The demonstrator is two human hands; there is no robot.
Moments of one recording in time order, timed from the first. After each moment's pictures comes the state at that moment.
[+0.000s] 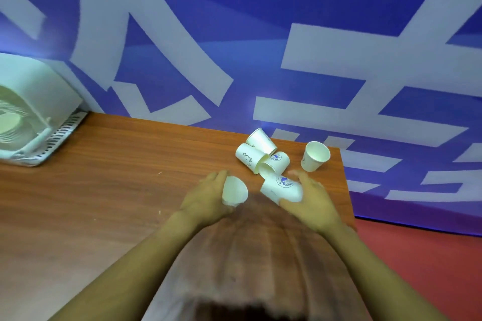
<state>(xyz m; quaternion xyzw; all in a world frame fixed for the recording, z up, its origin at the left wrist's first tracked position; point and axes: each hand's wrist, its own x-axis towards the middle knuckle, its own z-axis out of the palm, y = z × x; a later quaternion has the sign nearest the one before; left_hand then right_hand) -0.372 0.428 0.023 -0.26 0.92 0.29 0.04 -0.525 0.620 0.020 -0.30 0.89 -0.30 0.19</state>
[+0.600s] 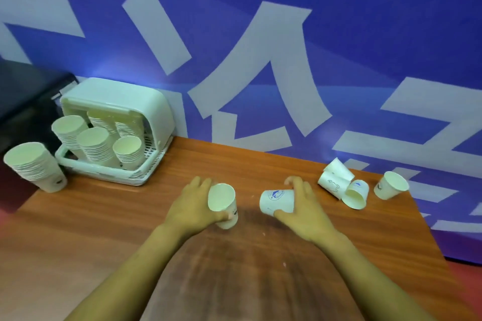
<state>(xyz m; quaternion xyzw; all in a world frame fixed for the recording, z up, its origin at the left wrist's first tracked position) -0.149 0.198 0.054 -0.30 0.89 0.33 -0.03 -0.311 0.393 0.068 -0.34 0.88 -0.28 0.17</state>
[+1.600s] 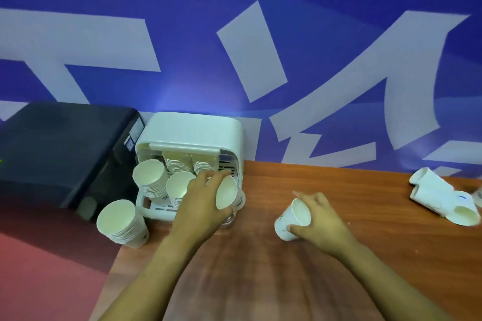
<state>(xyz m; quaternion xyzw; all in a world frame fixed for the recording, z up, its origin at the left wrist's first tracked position) -0.064 -0.060 0.070 -0.26 0.91 0.28 -0.12 -0.219 0.154 0.047 -0.30 0.89 -0.25 0.23</state>
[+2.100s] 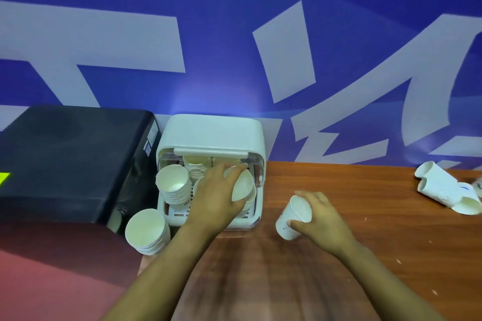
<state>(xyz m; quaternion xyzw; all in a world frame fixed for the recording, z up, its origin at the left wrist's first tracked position) -0.056 -0.128 0.064 -0.17 0.95 0.23 -0.12 -0.173 0.090 0.043 -0.26 0.91 -0.27 0.18</state>
